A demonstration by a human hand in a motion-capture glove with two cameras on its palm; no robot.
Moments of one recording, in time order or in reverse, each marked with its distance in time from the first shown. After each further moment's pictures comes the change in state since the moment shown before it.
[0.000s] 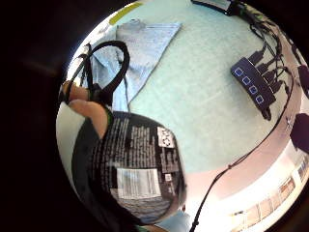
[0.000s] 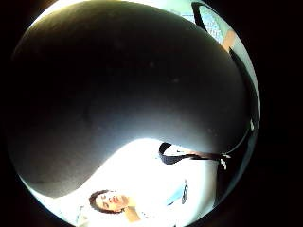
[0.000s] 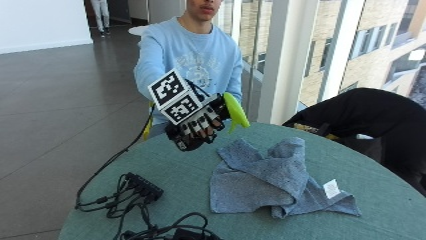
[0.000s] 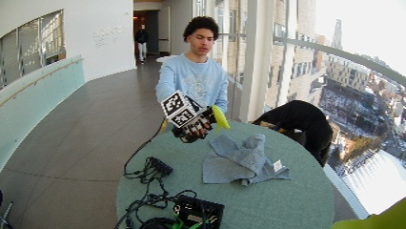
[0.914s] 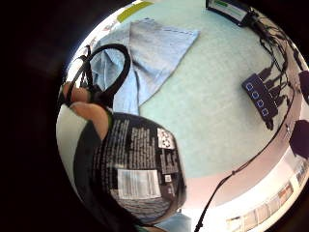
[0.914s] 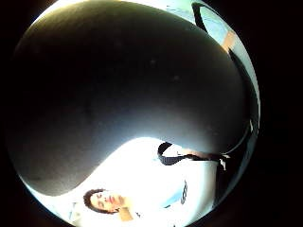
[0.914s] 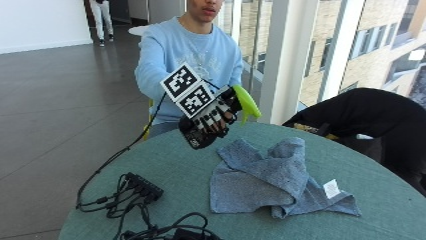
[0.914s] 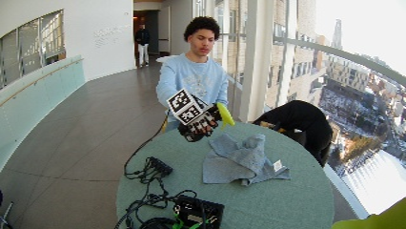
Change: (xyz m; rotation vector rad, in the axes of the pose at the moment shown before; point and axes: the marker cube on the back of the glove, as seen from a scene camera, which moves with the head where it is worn) arm -0.030 0.001 0.012 0.042 0.002 -0.093
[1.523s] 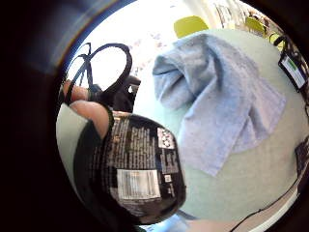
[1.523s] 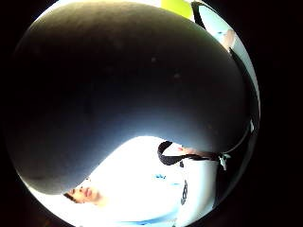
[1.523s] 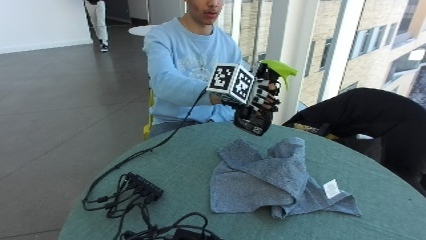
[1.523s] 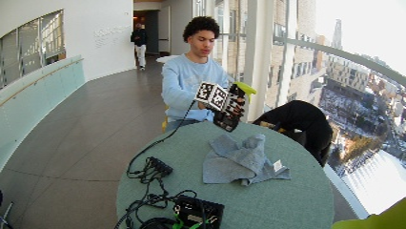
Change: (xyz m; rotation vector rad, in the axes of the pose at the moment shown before) arm -0.134 -0.003 0.081 0.181 -0.273 -0.485
